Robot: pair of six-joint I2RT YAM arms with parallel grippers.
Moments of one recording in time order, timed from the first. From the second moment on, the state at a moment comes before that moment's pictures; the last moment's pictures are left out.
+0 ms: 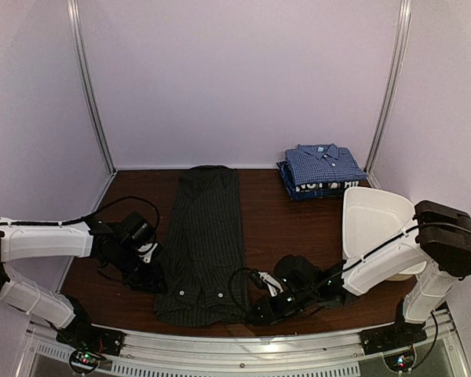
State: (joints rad) left arm -0.70 1.29 0.65 -0.65 0.25 -0.64; right arm 1.18 1.68 0.61 0.30 -0.38 0.92
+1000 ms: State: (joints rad) left arm -0.60 1.27 0.49 -0.42 0.43 -0.71; right arm 1.02 1.77 0.60 0.56 -0.49 0.96
